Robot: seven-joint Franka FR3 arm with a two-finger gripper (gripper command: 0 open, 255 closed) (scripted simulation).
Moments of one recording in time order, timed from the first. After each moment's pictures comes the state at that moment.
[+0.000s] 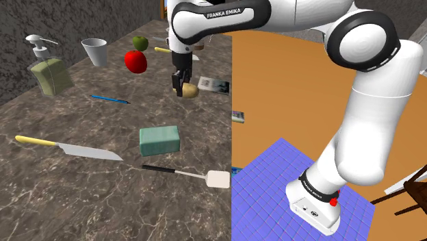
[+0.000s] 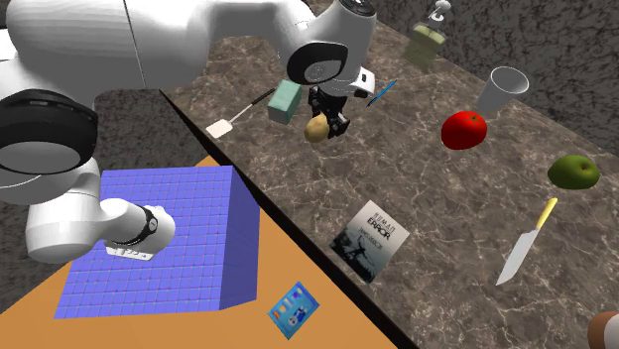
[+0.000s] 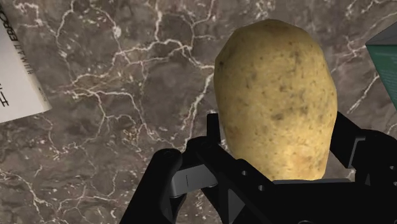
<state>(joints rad) 0.26 0.36 0.12 -1.58 -0.01 1.82 -0.20</state>
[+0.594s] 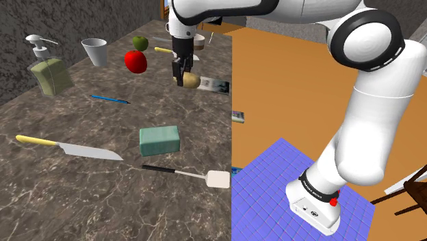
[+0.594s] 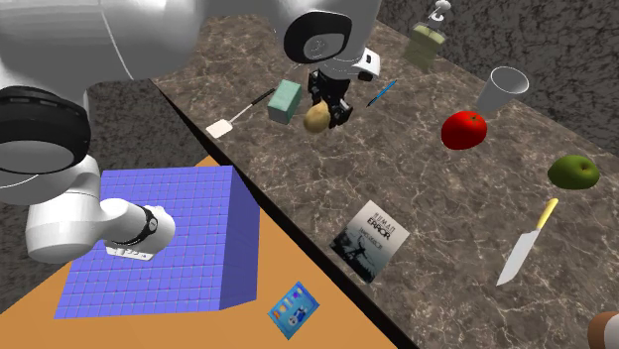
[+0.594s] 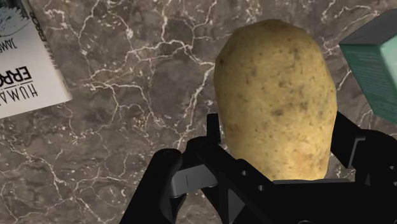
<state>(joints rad) 0.26 0.34 0.12 -1.48 -0.01 1.71 -0.20</state>
